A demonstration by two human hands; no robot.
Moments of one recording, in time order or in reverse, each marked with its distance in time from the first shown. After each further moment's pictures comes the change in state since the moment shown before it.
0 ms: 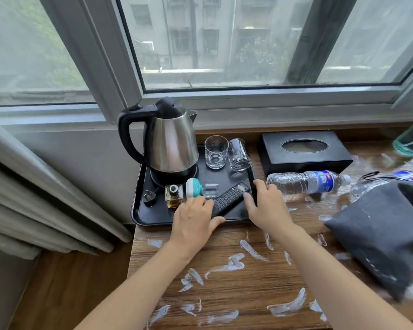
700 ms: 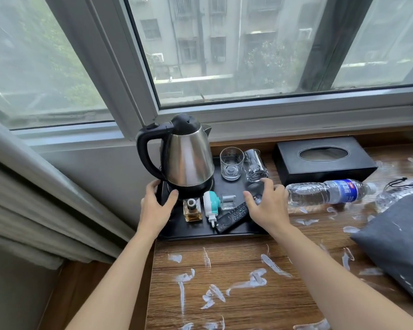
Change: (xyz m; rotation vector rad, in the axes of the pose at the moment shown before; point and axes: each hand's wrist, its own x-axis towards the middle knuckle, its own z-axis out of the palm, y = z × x) left_hand 0.020 -0.139 -0.021 -0.774 0.082 -0.713; right_hand 0.038 -0.027 0.034 0.179 0.121 0.111
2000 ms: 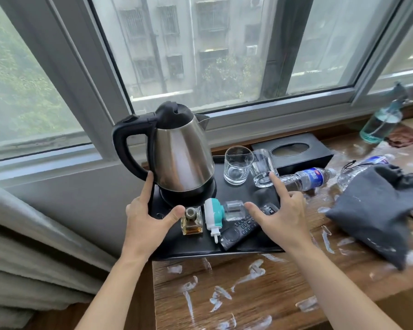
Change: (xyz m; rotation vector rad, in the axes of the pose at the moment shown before) left_hand -0.044 0.063 -0.047 -0.039 -0.147 0.287; right_hand -0.092 -0.026 -0.077 0.129 0.255 0.059
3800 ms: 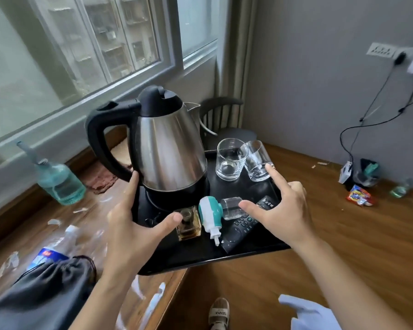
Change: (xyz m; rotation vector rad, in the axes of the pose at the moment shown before) left_hand -0.126 0.422 0.672 -0.274 -0.696 0.531; right_hand 0.031 0.514 -0.536 -0.169 0.621 0.475
